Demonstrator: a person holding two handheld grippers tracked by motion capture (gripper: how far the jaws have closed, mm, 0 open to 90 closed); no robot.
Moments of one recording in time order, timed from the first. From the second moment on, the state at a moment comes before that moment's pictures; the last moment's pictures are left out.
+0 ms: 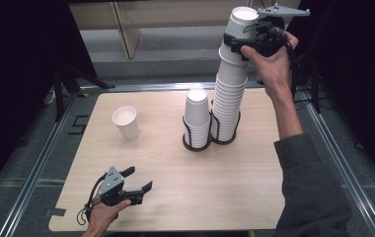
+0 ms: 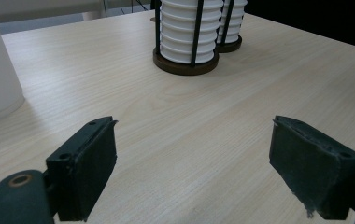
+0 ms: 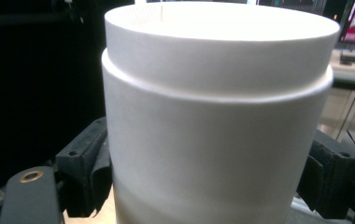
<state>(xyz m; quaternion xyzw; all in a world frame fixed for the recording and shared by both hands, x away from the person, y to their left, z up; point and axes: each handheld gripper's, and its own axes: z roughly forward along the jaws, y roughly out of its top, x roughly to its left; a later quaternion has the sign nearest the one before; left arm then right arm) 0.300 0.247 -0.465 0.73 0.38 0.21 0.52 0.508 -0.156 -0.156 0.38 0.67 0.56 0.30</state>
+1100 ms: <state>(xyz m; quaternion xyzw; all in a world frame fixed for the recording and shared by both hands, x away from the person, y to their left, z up) 0.302 0.246 -0.466 0.73 0.39 0.21 0.52 0.393 -0.216 -0.196 0.35 0.68 0.57 0.29</state>
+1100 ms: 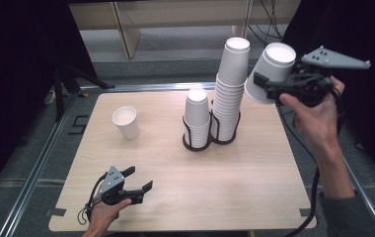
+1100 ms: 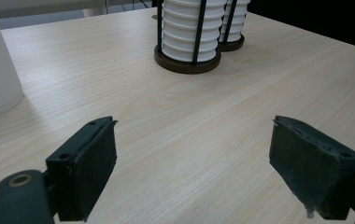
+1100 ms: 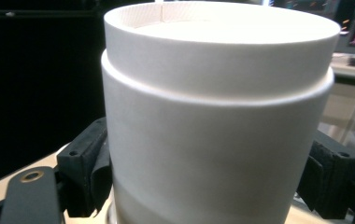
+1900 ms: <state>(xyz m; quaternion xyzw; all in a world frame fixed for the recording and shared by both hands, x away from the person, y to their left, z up) 0.310 0.238 -0.465 0.71 0.36 0.21 0.56 0.376 -0.130 -0.341 0.31 0.74 0.58 0.16</state>
